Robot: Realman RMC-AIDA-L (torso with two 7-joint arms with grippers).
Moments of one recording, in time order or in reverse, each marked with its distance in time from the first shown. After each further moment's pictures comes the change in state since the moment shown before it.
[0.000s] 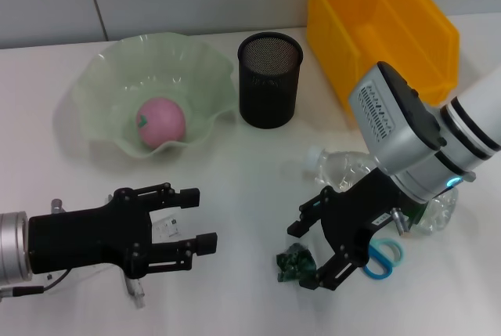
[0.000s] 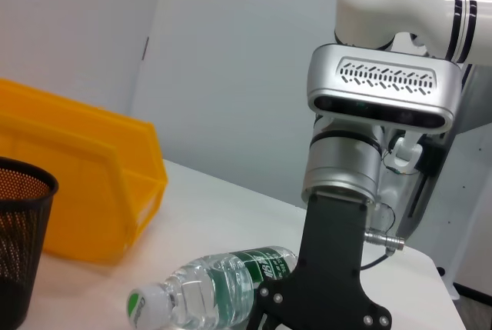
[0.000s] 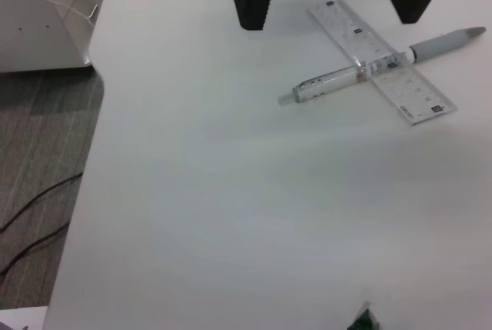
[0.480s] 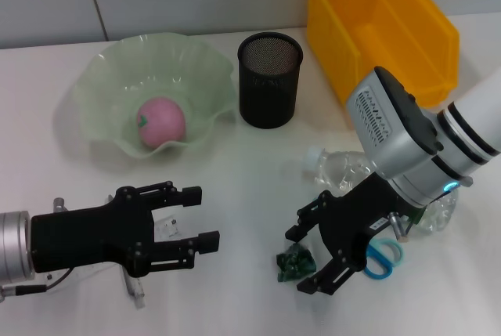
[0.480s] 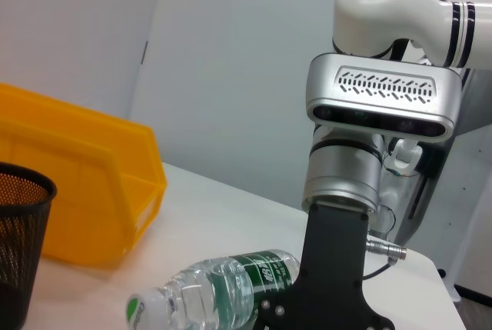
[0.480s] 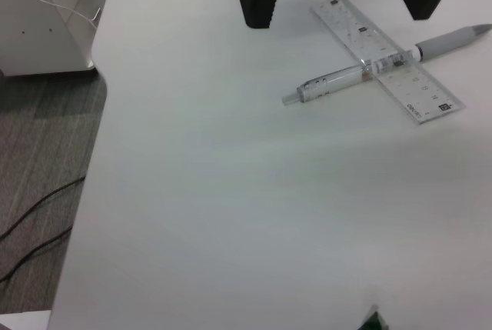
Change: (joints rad) left arm -0.002 -0.004 -0.001 -0.003 -0.004 -0.002 0.008; right arm 0.002 0.000 -0.011 0.028 0.014 0.015 -0.005
